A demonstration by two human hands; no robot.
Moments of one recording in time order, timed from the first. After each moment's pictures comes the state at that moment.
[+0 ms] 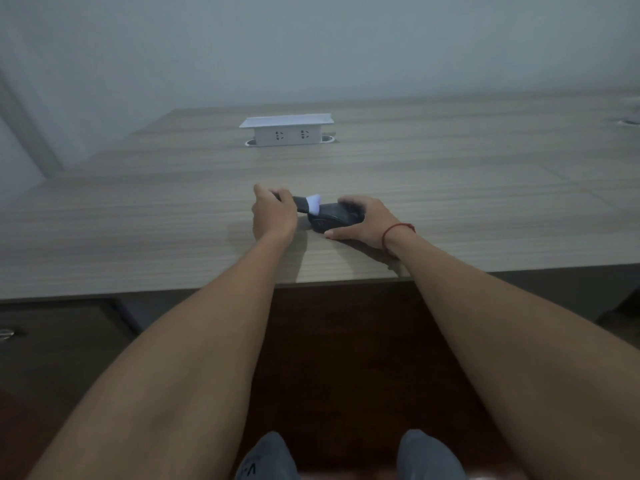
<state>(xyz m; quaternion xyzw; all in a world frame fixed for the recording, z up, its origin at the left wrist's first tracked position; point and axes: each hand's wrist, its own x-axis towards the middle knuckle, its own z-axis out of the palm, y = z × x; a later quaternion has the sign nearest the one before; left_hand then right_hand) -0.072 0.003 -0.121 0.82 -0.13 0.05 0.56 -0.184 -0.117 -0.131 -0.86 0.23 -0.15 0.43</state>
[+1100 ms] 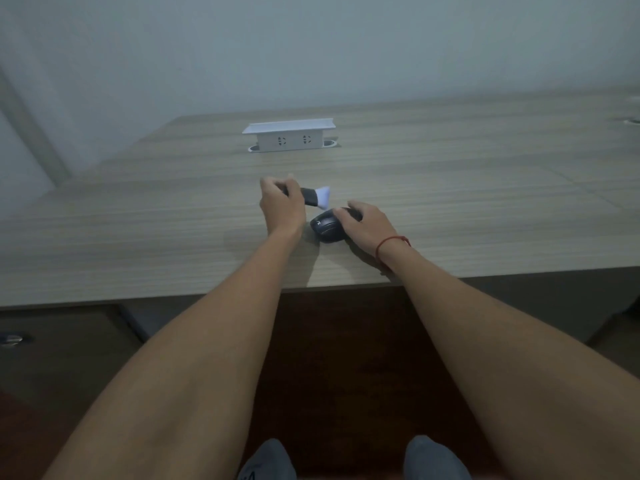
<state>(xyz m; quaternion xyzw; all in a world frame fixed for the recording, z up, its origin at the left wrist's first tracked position) -0.079 -0.008 -0.107 0.77 -0.16 0.07 0.62 -0.181 -0.101 -0.132 -0.85 0.27 -0.21 0.39</state>
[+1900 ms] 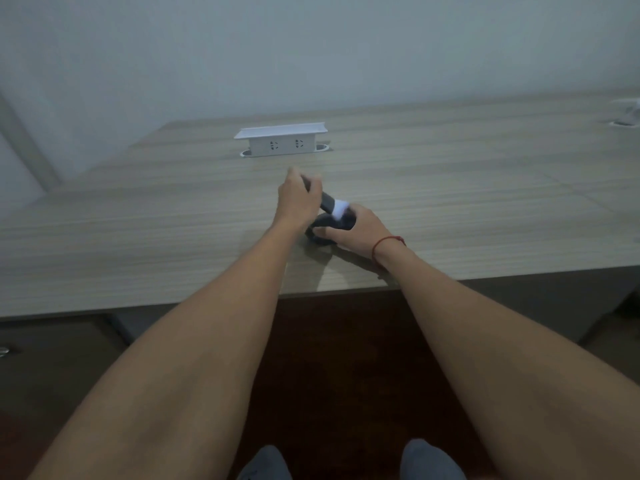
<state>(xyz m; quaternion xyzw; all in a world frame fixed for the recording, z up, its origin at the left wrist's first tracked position) -0.088 -0.027 -0.088 0.81 -0.29 0.02 0.51 -0.183 -0.109 -0.130 -0.84 0.26 -0.17 0.43</state>
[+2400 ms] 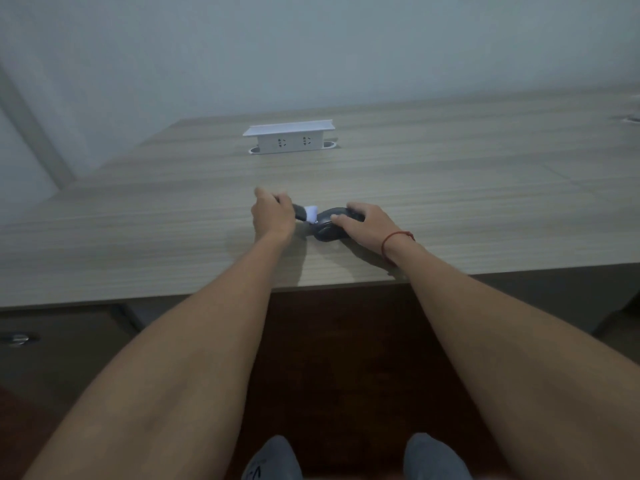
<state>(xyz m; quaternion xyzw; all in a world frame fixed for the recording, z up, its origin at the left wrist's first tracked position) -0.074 0.009 -0.111 0.83 -0.16 0.05 0.53 -0.185 -0.107 -0.129 -0.84 0.26 -0.17 0.44</state>
